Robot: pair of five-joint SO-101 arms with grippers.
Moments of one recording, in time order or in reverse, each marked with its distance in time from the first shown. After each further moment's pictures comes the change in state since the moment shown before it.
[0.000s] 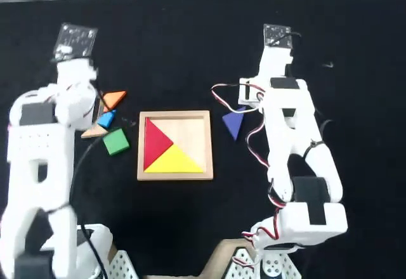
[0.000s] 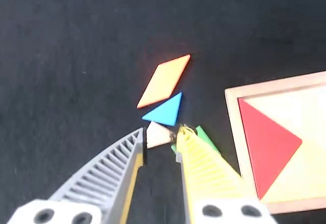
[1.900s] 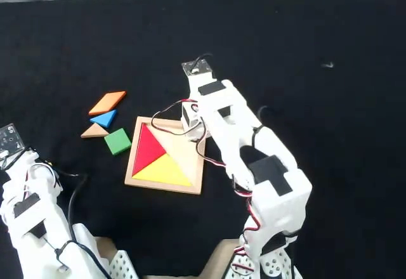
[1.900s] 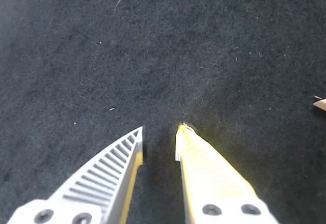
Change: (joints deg) left arm -36.2 -21.7 60.5 -46.0 6.4; right arm -22.9 13.9 -8.3 19.3 -3.6
